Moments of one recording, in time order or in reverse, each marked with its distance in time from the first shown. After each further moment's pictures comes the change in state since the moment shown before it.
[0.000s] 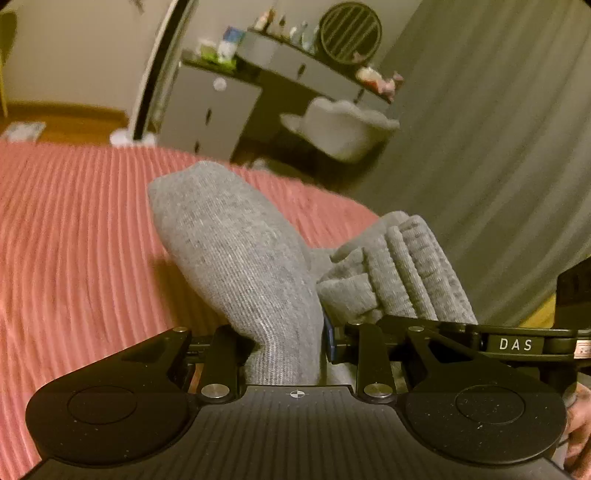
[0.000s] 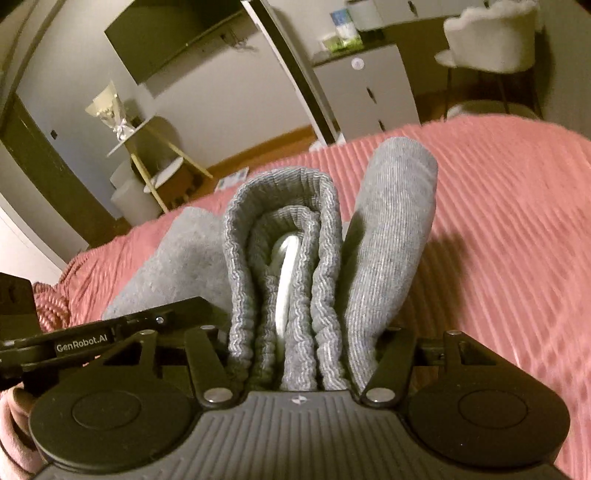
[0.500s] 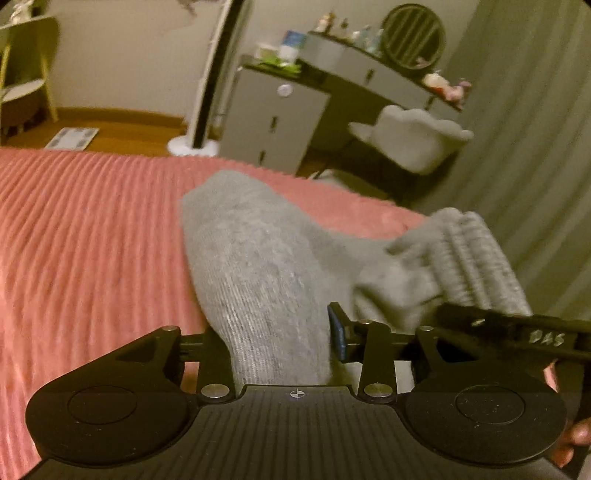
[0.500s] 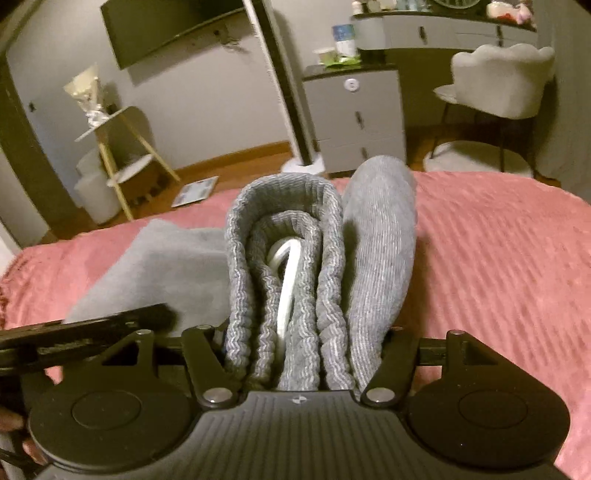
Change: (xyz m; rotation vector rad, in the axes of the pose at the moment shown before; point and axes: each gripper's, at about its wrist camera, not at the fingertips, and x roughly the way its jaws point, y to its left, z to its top) left arm 0.072 0.056 0.032 -0.052 -0.007 0.206; right arm 0.088 -0.013 0.051 -0.111 -0.025 -0.171
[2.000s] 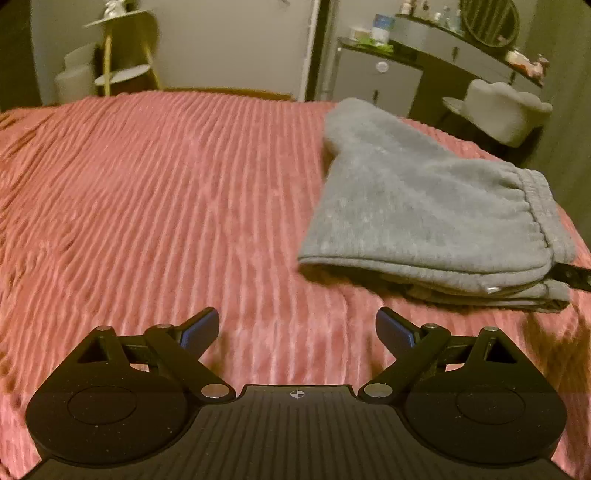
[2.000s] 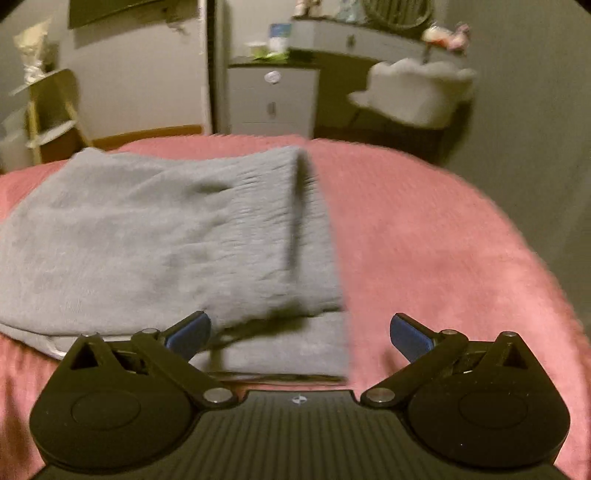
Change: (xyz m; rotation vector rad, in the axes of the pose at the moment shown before) left arm -0.123 -0.001 -0.121 -0.049 0.055 0.361; right arm -0.062 0.001 -0.092 -0.133 -0.040 -0.429
